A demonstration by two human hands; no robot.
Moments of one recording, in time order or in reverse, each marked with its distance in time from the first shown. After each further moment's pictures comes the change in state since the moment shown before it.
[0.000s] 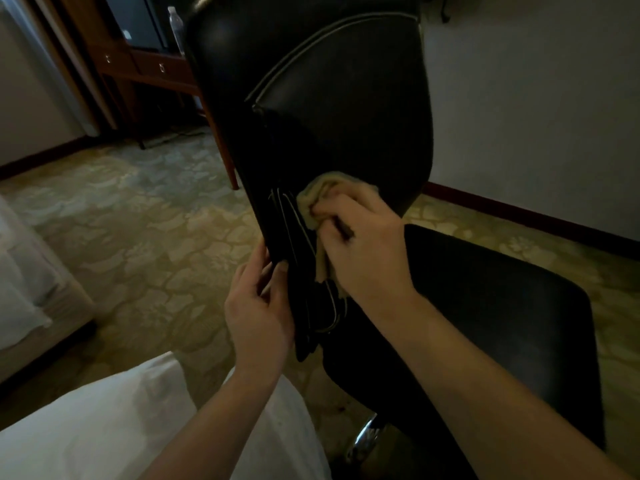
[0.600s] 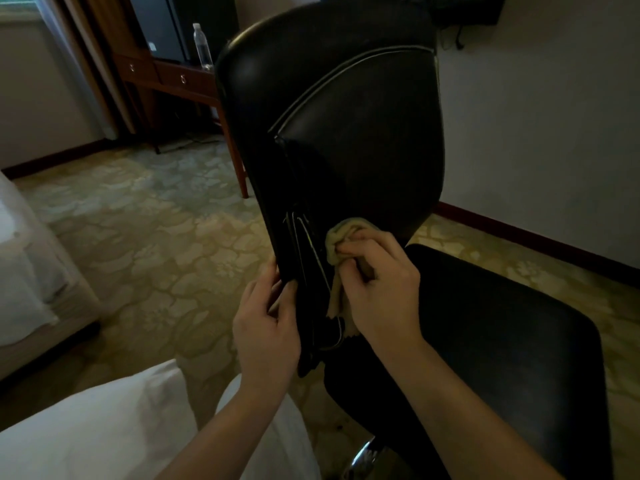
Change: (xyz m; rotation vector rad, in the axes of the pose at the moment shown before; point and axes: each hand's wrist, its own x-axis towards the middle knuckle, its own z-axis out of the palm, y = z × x) left_hand -0.001 0.002 0.002 0.068 0.037 0.040; right_hand -0.022 0.015 0.002 0.138 0.009 0.131
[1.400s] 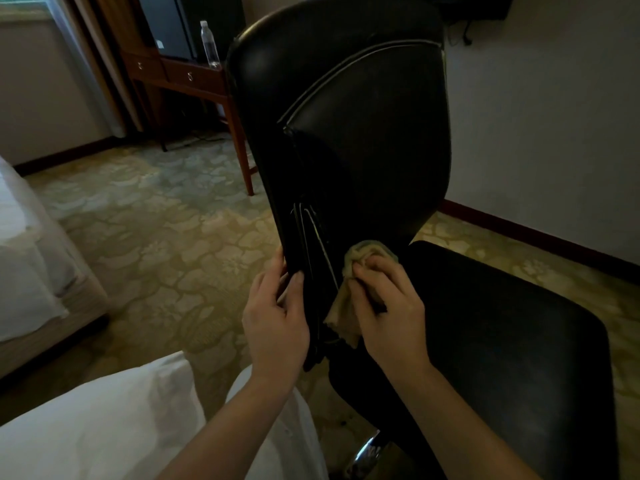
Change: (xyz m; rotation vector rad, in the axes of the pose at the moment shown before) left_hand -0.001 -0.011 0.001 0.071 0.021 -0.009; right_hand -0.044 0.024 -0.002 -0.048 -0.036 0.015
